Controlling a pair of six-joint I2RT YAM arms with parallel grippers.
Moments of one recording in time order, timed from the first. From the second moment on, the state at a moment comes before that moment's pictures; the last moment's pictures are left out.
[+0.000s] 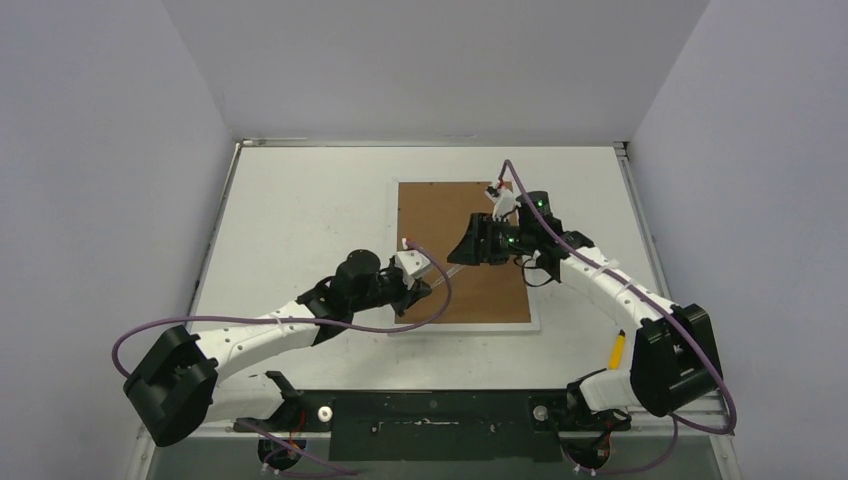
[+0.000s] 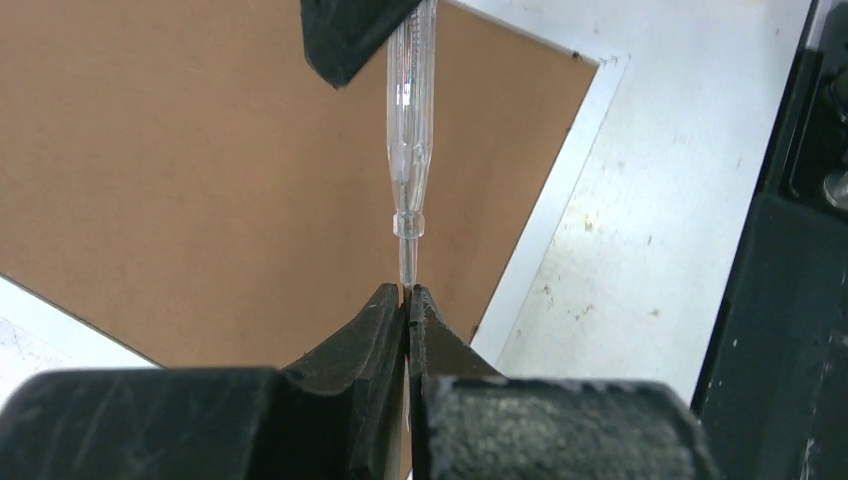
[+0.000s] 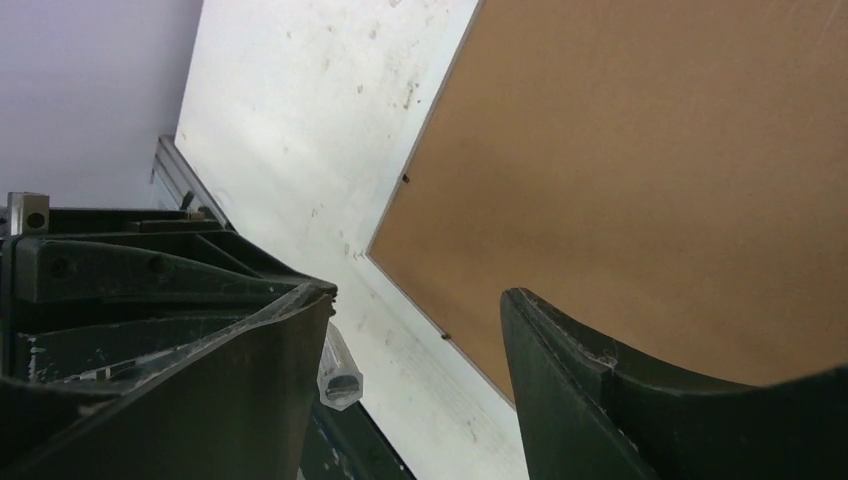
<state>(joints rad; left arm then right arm) -0.82 1.21 0.59 0.26 0.26 0.02 0.42 1.36 0.88 -0.16 -0.61 0.47</state>
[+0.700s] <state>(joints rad) -0.83 1.23 0.56 0.22 0.42 0.14 0.51 1.43 0.89 -0.35 -0.82 0.39</state>
